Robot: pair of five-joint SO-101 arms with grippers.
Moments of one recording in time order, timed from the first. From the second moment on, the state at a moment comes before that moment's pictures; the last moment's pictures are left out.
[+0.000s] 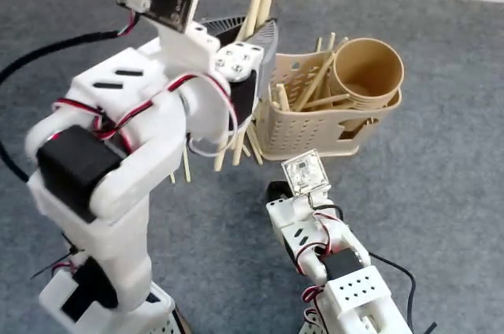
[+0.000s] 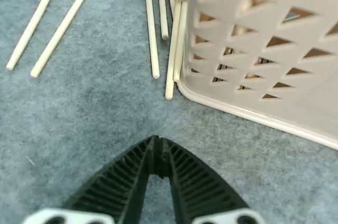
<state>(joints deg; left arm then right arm) 30.3 -8.8 -58.6 92.5 13.1 -26.7 -70.2 95.6 19.0 6.4</state>
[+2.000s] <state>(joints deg) 28.5 -24.7 27.2 -6.7 8.7 -26.7 -70.2 95.6 19.0 6.5</state>
